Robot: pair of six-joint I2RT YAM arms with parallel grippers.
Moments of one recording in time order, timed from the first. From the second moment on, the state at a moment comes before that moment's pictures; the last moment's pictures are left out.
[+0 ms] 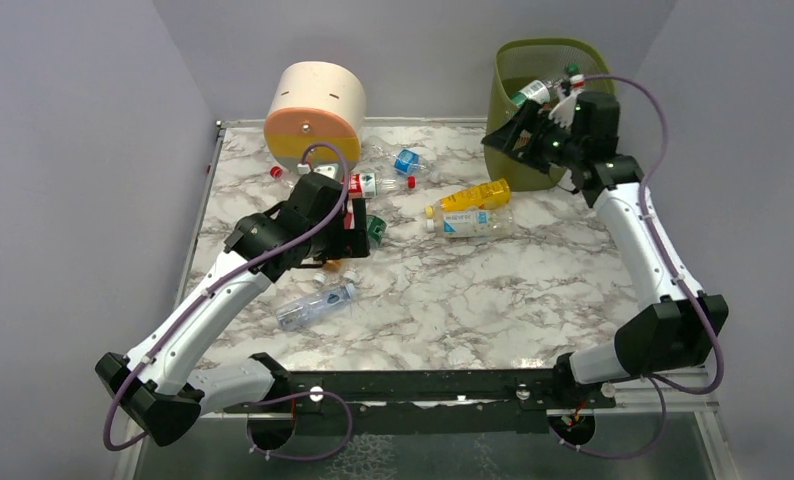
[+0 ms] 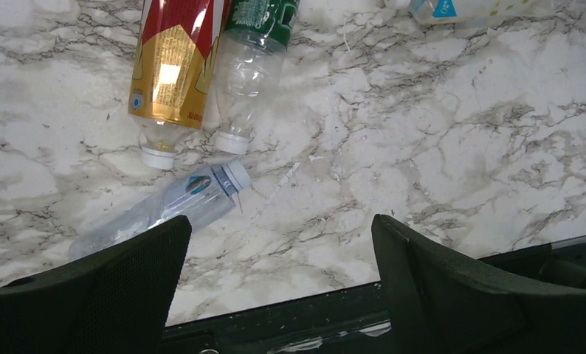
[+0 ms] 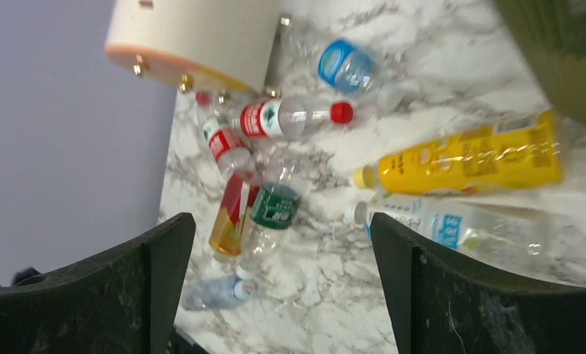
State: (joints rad) left arm -0.65 1.13 1.28 -1.02 -0.17 -0.58; right arm 0.10 1.44 1.48 -0.43 -0.43 0.59
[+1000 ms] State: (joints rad) left arm -0.65 1.44 1.07 -0.97 -0.15 -0.59; right arm 0.45 1.30 1.03 -0.31 -0.44 0.56
